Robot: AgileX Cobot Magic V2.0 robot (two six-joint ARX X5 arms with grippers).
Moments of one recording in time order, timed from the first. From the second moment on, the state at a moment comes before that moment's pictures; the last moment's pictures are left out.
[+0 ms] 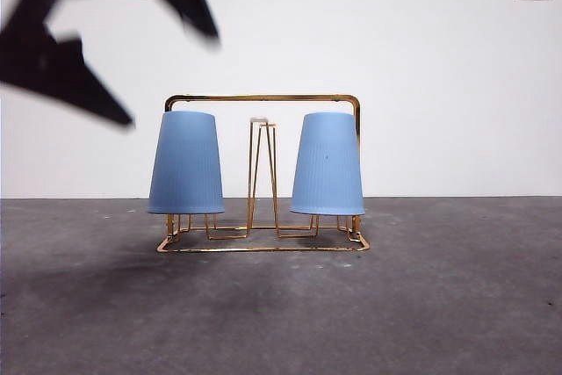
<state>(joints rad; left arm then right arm) -0.65 1.09 0.90 -0.70 0.41 -0.28 0.80 0.71 1.45 -1.35 0.15 0.02</state>
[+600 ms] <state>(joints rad) -0.65 0.65 0.90 -0.80 0.33 -0.36 0.80 0.73 1.45 -1.35 0.12 0.06</state>
